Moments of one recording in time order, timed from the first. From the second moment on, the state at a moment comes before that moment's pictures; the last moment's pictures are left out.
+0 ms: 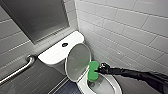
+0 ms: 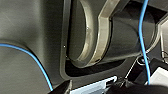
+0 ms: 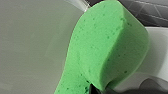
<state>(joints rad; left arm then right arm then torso) 1.61 2.98 -2.41 -0.02 -0.04 0.20 -0.37 2.75 -1.96 0.21 -0.20 0.24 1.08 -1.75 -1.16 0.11</state>
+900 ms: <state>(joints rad) 1.61 2.98 -2.41 -0.02 -0.03 0.20 -0.50 2.85 -2.16 0.21 -0.06 0.24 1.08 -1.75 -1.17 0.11</state>
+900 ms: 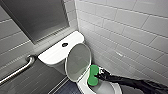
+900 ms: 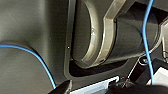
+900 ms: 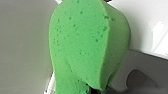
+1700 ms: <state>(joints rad) 1.61 2.99 -2.41 -0.02 -0.03 0.21 -0.59 2.61 -1.93 0.21 0.03 0.25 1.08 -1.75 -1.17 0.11</state>
